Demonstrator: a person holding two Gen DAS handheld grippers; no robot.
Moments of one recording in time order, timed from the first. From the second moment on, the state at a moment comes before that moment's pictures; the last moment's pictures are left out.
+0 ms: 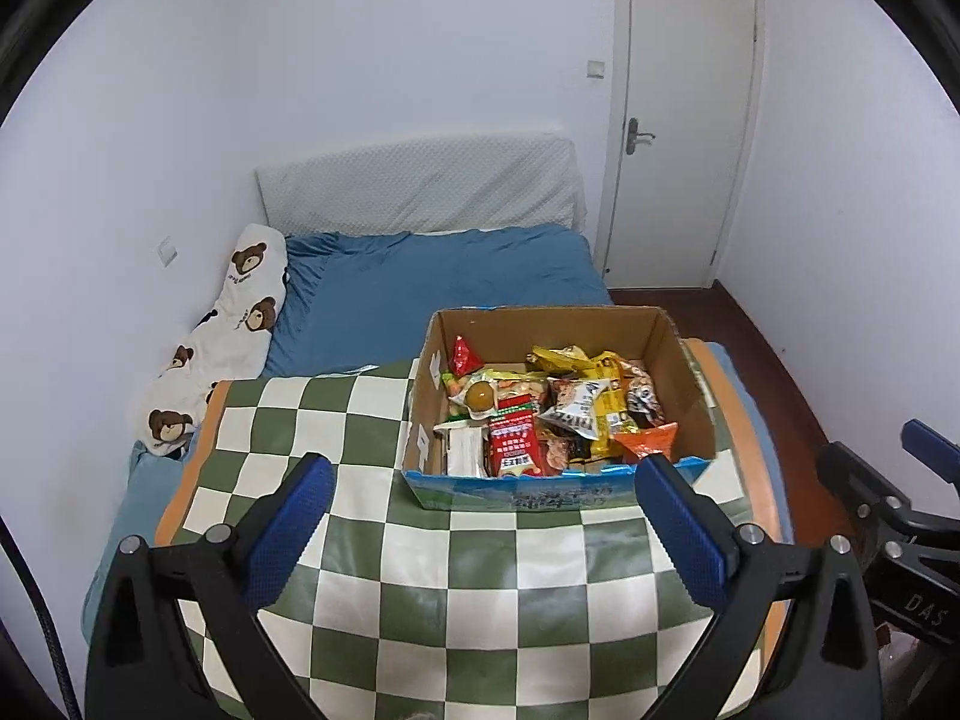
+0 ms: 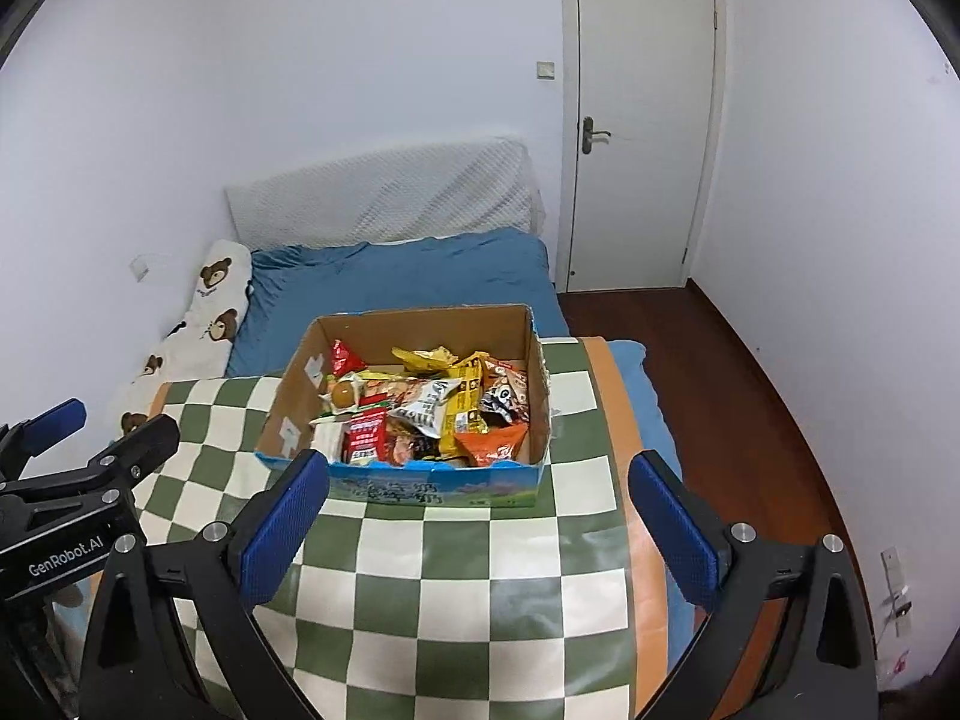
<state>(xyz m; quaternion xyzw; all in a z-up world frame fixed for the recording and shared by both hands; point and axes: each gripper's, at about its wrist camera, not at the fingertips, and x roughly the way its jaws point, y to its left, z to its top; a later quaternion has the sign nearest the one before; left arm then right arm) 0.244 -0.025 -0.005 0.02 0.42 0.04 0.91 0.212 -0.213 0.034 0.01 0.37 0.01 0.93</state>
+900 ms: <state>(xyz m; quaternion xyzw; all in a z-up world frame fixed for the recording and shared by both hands) 0.305 -0.023 -0.066 0.02 0.49 0.05 0.87 0.295 -0.222 -0.033 0.01 0.44 -0.01 0.90</state>
